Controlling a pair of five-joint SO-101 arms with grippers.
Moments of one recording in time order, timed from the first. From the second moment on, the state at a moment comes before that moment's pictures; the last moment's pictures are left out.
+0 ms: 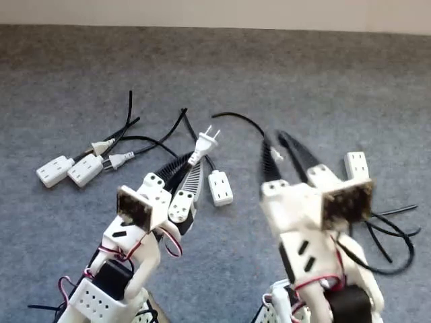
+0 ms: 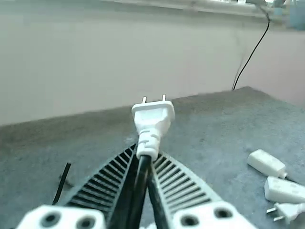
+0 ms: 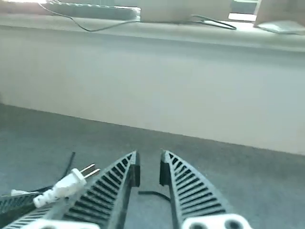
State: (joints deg) left arm 25.9 -102.3 95.7 14.5 7.0; right arm -16.1 -89.4 52.1 50.2 3.6
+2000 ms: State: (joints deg) left arm 5.8 -101.8 92.1 57.0 -9.0; right arm 0.0 -104.2 94.9 52.8 6.1
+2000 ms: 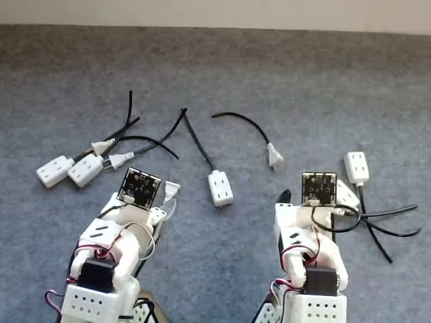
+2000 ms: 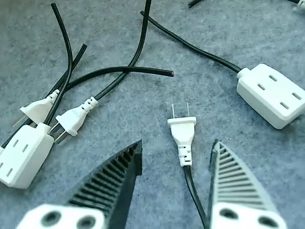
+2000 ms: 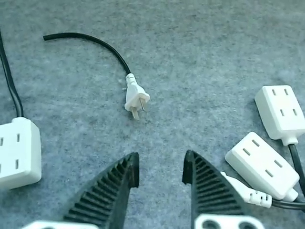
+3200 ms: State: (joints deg) left arm 5.8 -12.0 43.6 54.5 -0.7; right arm -0.1 -104.2 94.9 52.8 6.1
